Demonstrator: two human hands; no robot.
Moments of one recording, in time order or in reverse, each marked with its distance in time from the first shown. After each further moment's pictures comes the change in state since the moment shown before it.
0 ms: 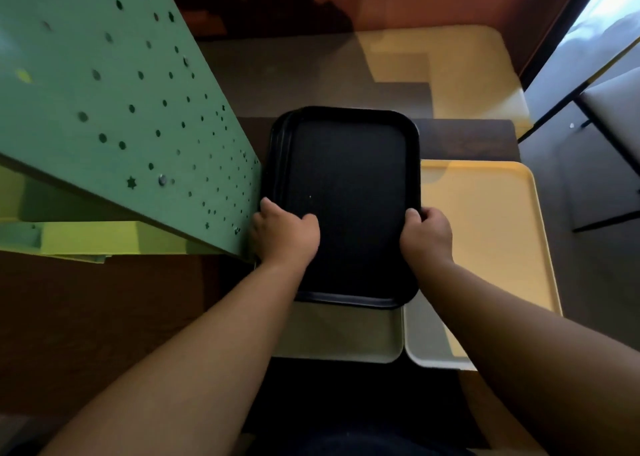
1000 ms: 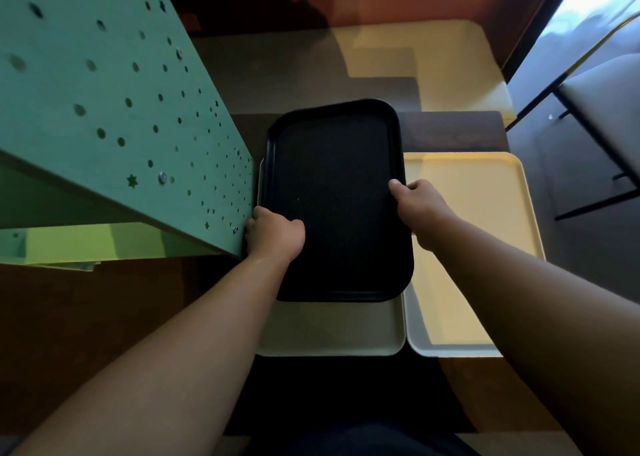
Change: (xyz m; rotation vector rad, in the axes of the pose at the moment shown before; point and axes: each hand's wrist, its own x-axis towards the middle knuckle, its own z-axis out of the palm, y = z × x) left_hand 0.027 -0.016 0.000 0.019 -0.123 -0.083; right_hand 0.014 -0.048 -0.006 -0.209 -0.210 0.106
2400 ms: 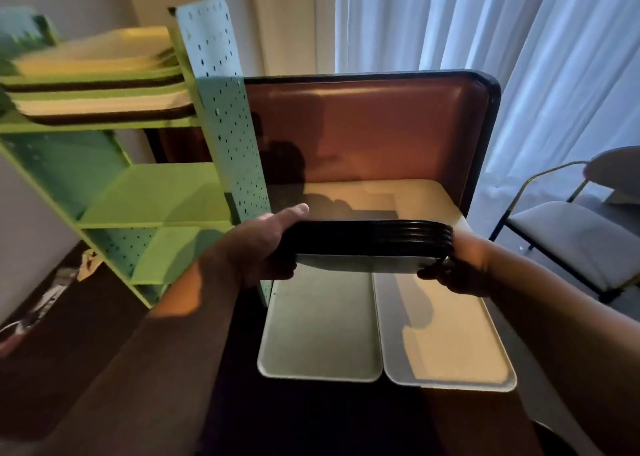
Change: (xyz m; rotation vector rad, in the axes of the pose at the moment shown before) left_hand -0.244 -0.017 -0.163 -0.506 -0.342 0.422; right_hand -0.195 0.028 -0.139 0.392 -0.242 -0.080
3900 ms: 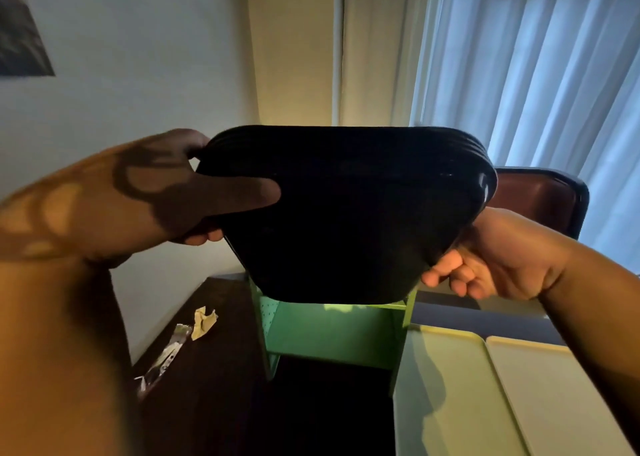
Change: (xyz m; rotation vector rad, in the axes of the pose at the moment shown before) left_hand -0.181 0.064 -0.356 0.410 0.294 0.542; right_hand -0.153 -0.124 0.294 -0.304 -0.496 -0.402
